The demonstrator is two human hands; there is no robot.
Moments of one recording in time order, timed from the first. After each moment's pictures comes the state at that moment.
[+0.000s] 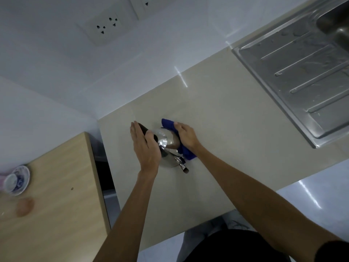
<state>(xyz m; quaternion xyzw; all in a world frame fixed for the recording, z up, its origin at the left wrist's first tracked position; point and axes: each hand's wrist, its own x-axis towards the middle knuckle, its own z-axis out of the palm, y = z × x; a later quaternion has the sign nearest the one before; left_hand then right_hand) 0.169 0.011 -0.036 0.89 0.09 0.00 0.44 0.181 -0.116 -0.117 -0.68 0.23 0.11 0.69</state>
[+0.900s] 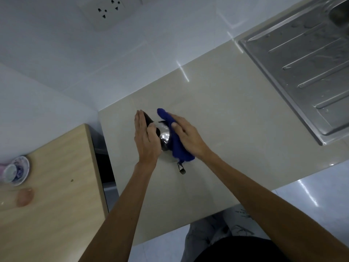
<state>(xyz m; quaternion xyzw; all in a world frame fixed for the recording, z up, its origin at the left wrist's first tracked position) 0.172 0.019 -0.036 0.89 0.03 -0.02 0.45 0.145 -0.115 -0.080 -0.75 0.05 0.05 0.66</state>
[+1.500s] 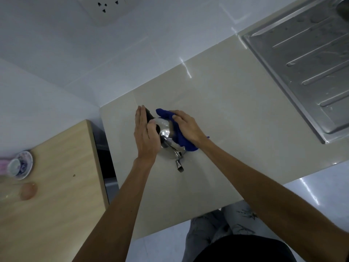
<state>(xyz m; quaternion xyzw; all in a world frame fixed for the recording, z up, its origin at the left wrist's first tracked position) 0.174 0.020 -0.032 0.90 0.02 -0.03 0.43 0.171 -0.119 -0.079 -0.72 0.11 0.12 0.68</state>
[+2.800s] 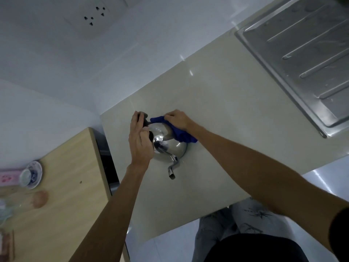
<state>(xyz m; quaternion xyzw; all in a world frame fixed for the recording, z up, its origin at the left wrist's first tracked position) 0.178 0.029 -0.034 0.91 -0.04 -0.02 0.42 0.227 -0.128 -0.105 -0.77 0.07 0.24 0.58</state>
